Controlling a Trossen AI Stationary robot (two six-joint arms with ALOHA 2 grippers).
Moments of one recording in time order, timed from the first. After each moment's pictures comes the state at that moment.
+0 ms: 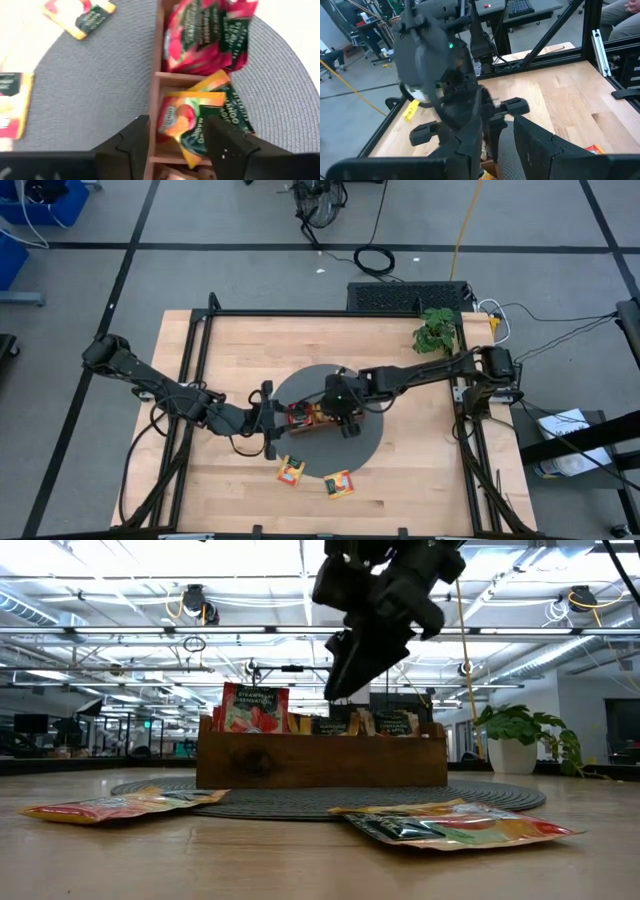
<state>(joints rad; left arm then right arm) -0.45 1.28 0.87 0.13 -0.56 0.09 0.04 1.78 1.26 -0.43 -0.10 -0.22</state>
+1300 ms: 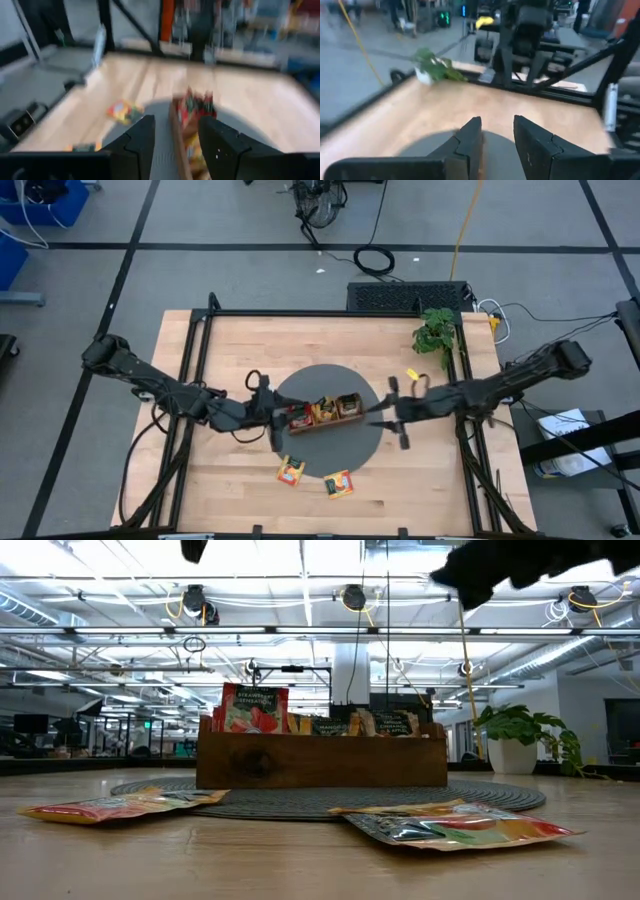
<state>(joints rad) -0.43 1.28 0.87 0.17 -0.64 -0.24 0.30 1.04 0.53 0.23 0.18 0.01</state>
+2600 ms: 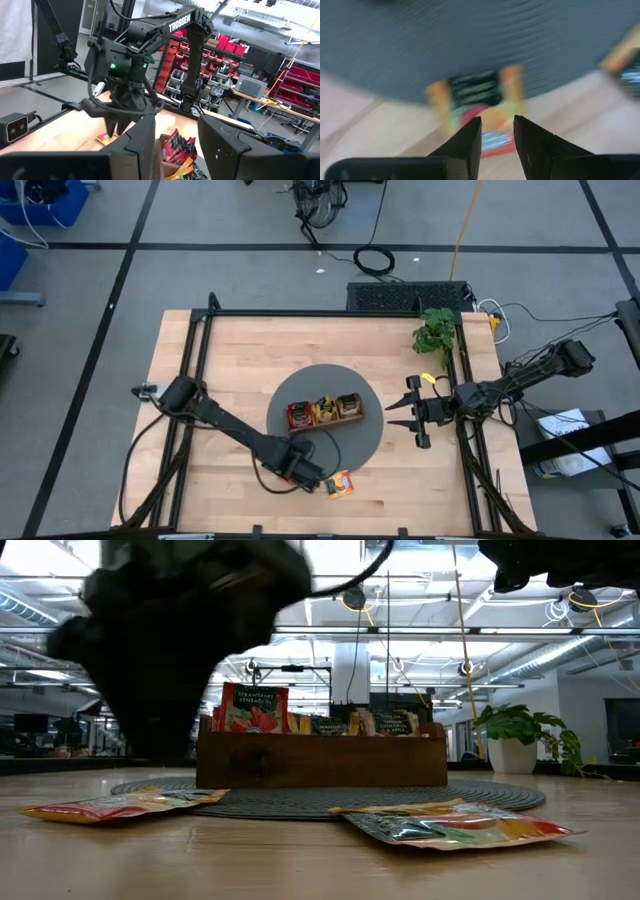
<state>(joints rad) -0.47 2.07 1.55 -0.96 0.00 -1.45 0.36 0.76 0.22 0.62 0.18 -0.29</state>
